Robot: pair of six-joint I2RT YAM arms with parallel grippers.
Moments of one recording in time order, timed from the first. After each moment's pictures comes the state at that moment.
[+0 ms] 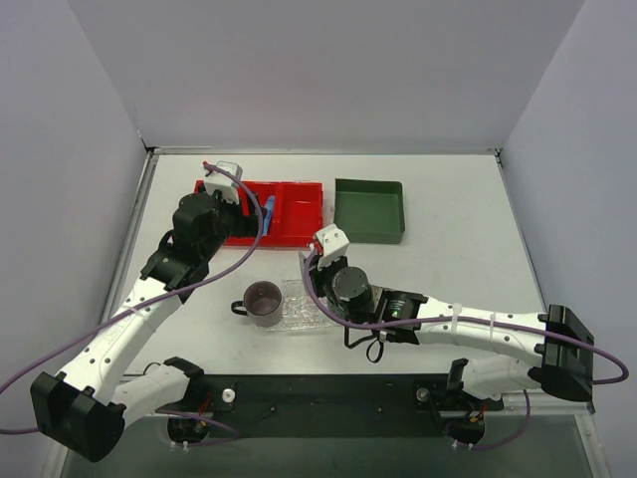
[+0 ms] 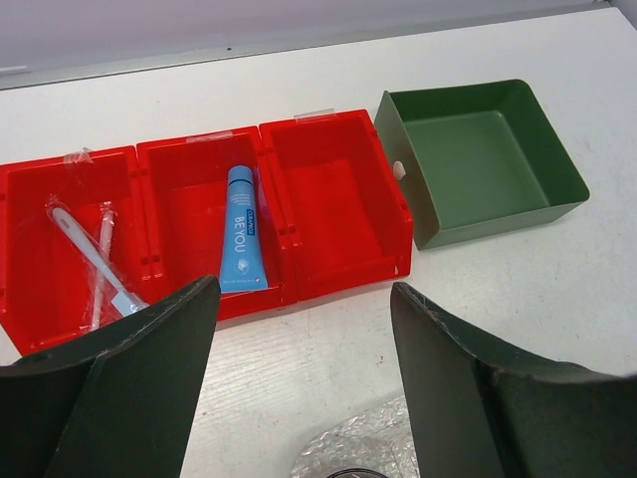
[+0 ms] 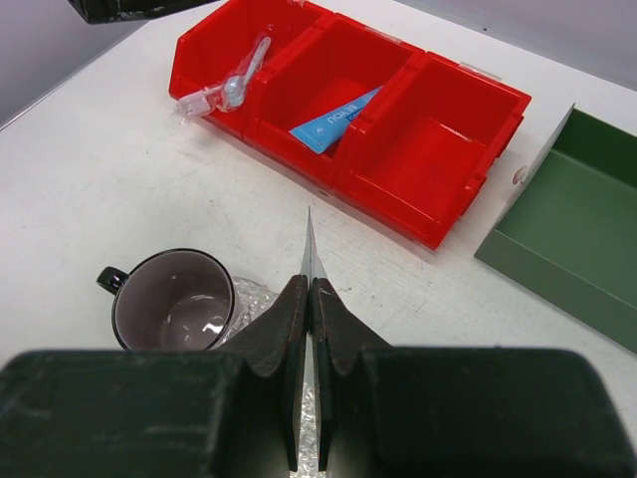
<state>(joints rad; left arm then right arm) -0.44 1.05 0.96 -0.17 -0.09 -0.17 1.21 1.26 0.82 0.19 0.60 0.15</state>
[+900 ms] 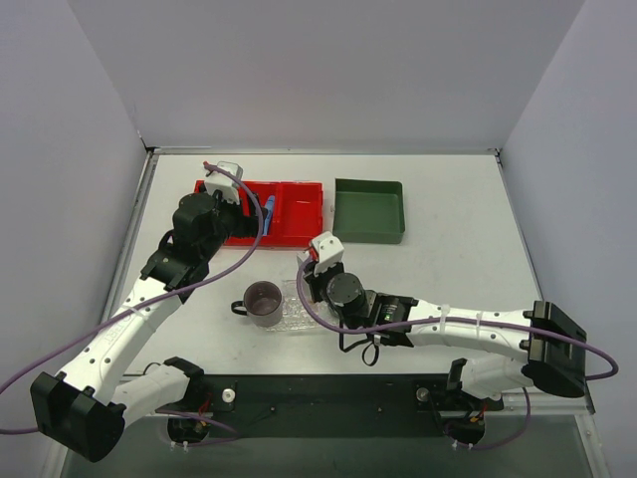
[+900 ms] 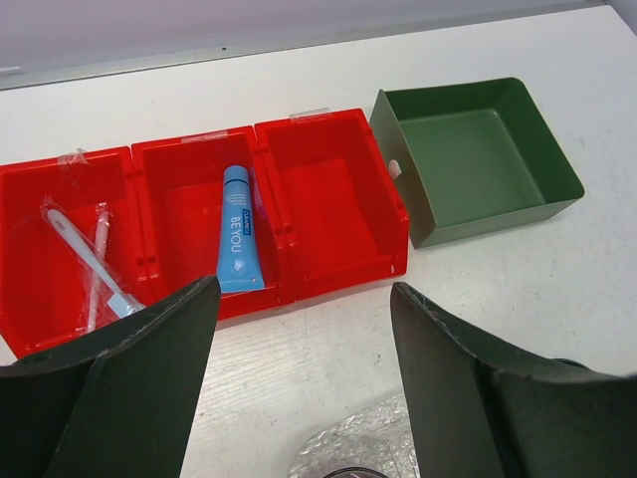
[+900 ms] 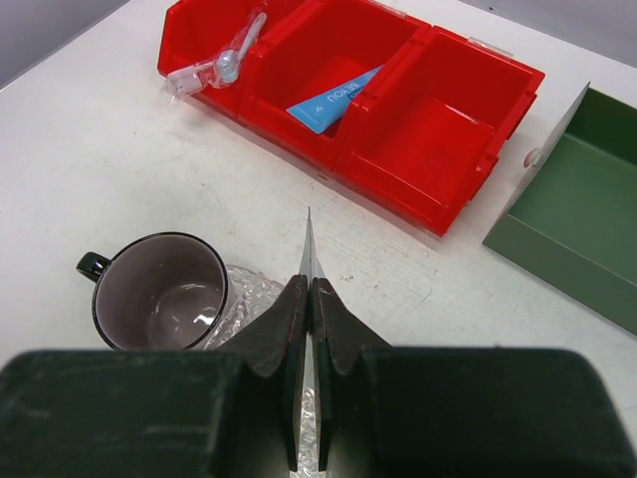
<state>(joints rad) -0.44 1.05 0.96 -0.17 -0.08 -0.17 1.21 1.30 0.77 0.27 0.61 0.16</state>
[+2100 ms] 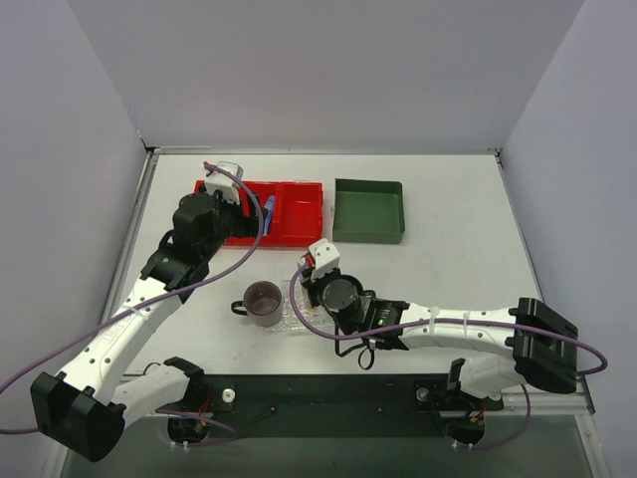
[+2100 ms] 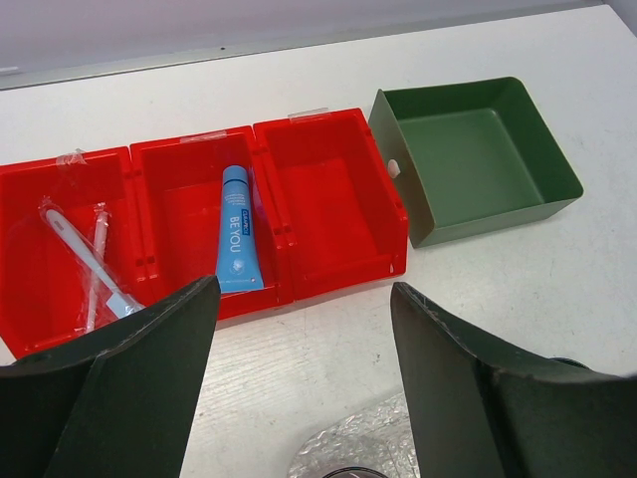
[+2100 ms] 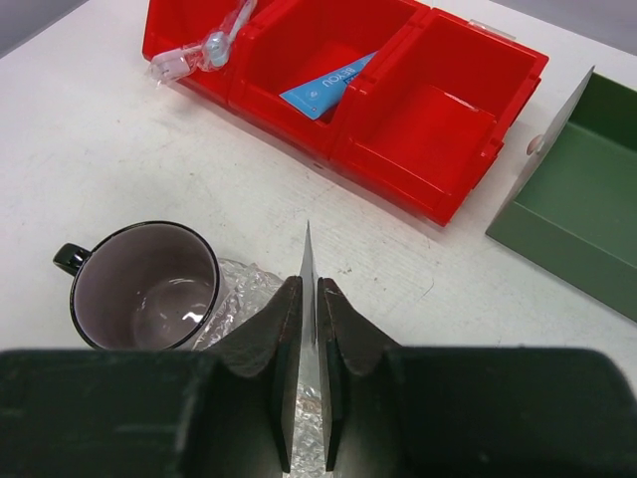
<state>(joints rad) -0.44 1.05 0.96 -0.17 -0.08 -0.17 1.23 1.36 0.73 0.35 0.64 0.15</state>
